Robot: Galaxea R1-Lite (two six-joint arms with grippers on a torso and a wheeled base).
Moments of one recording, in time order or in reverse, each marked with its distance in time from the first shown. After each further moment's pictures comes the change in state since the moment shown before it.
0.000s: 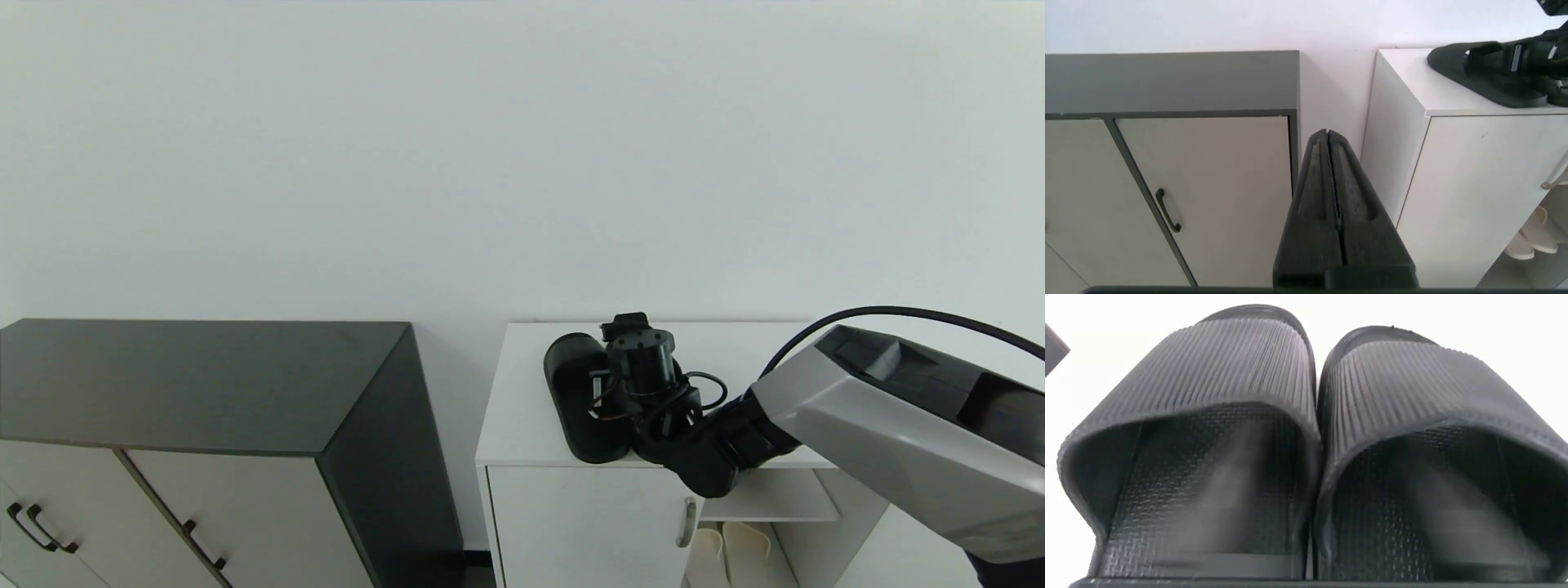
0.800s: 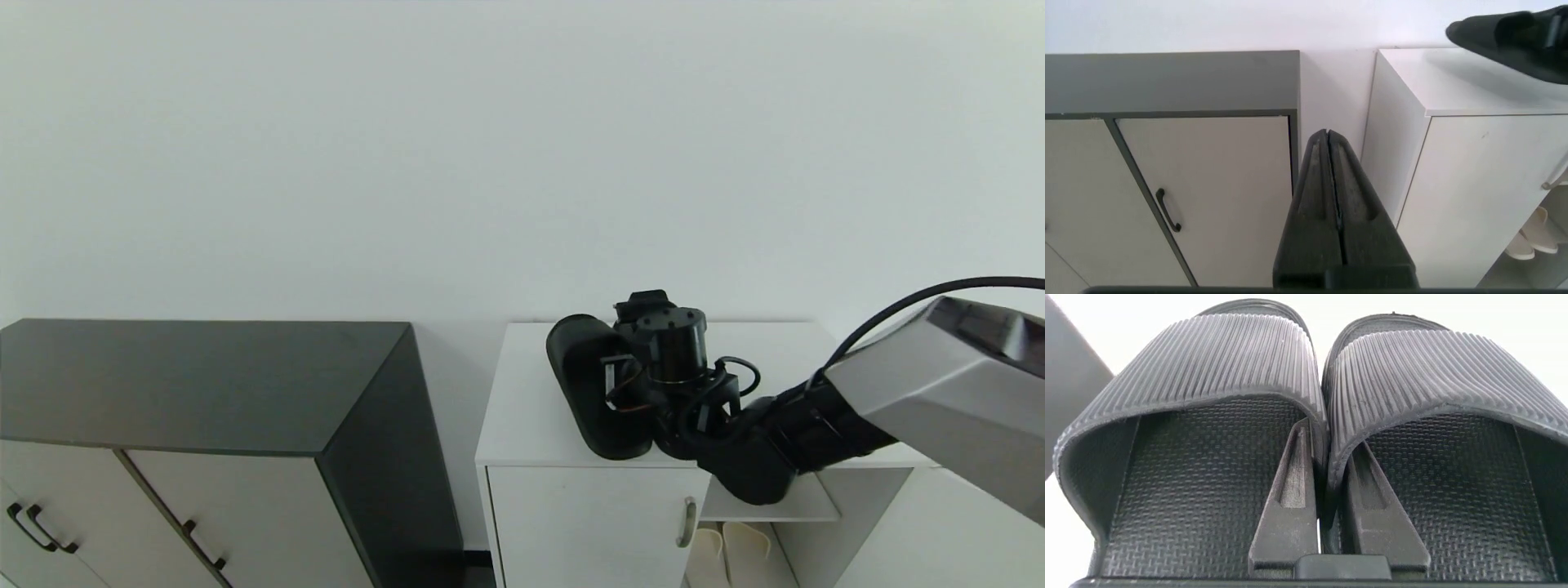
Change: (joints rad) left arm 0.000 0.001 0.000 0.000 0.001 0.000; right arm 0.039 -0.204 0.170 -0.003 0.006 -0.021
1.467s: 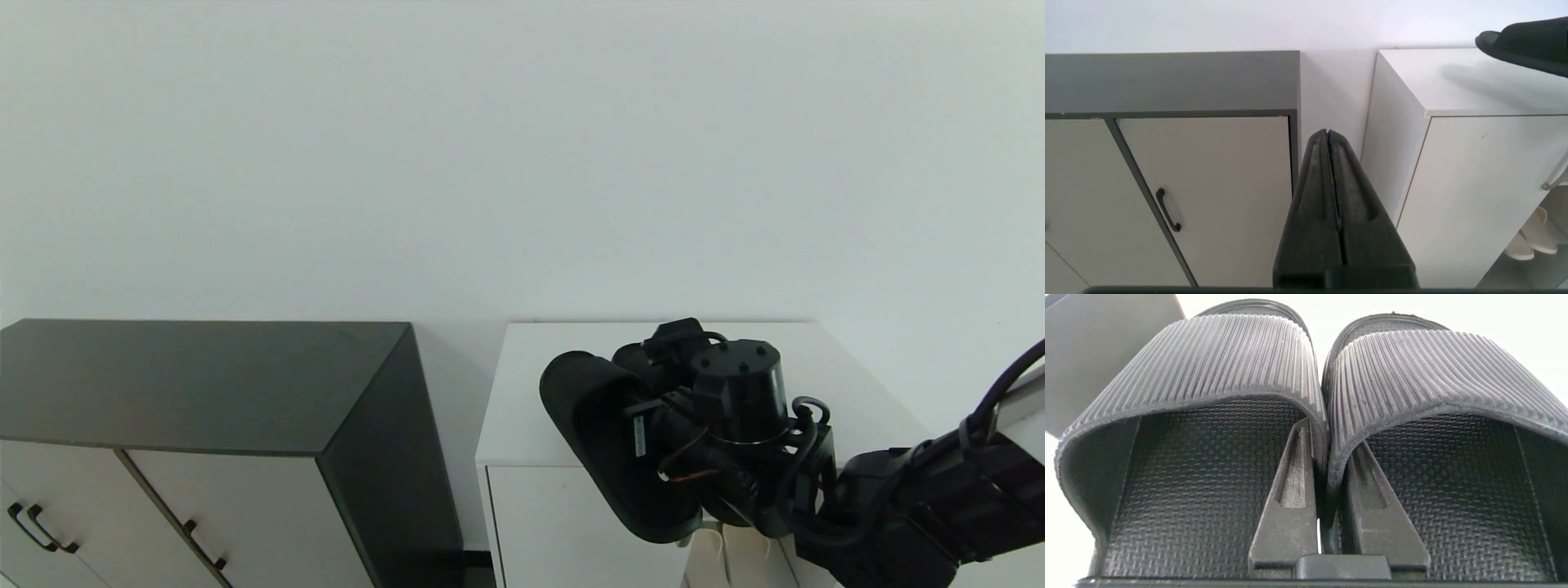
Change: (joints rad) left arm 0.000 0.000 0.000 0.000 0.001 -0.002; right arm 0.088 -0.241 0.344 -0.049 0.082 0.003
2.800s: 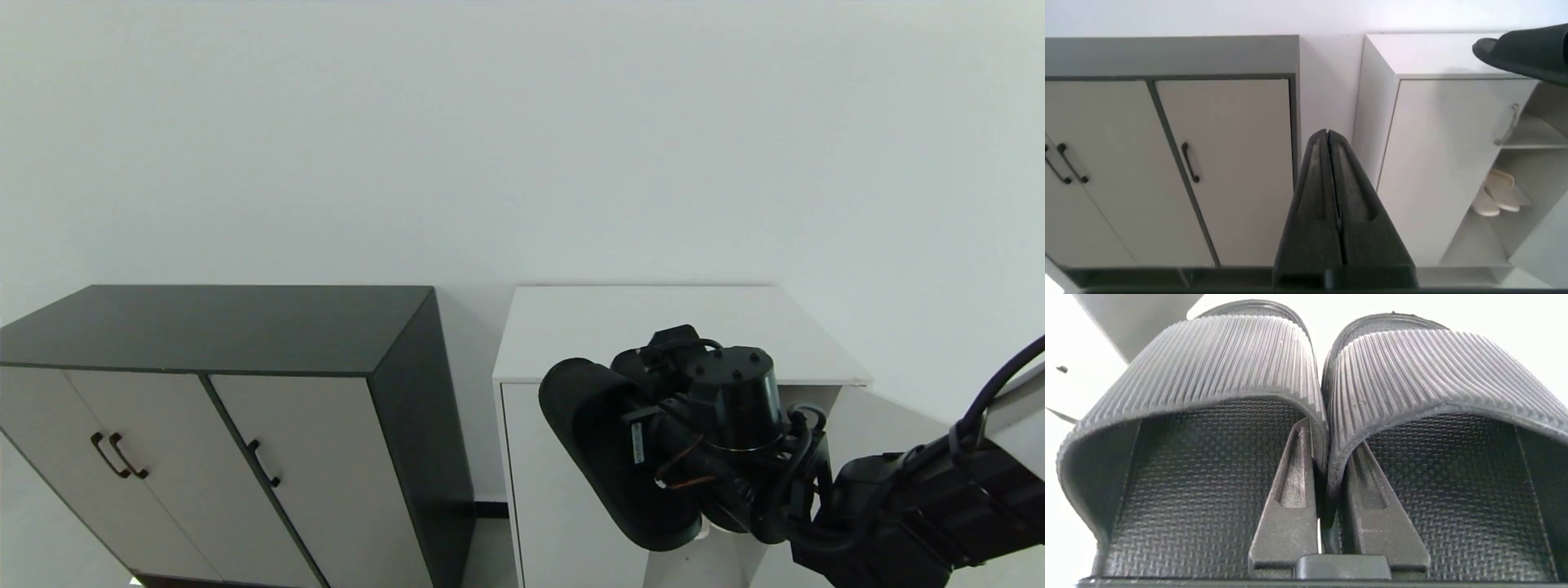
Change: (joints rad) left arm 0.000 0.000 0.000 0.000 0.000 -0.002; right arm 0.003 0.013 0.007 -0.002 -0.001 0.000
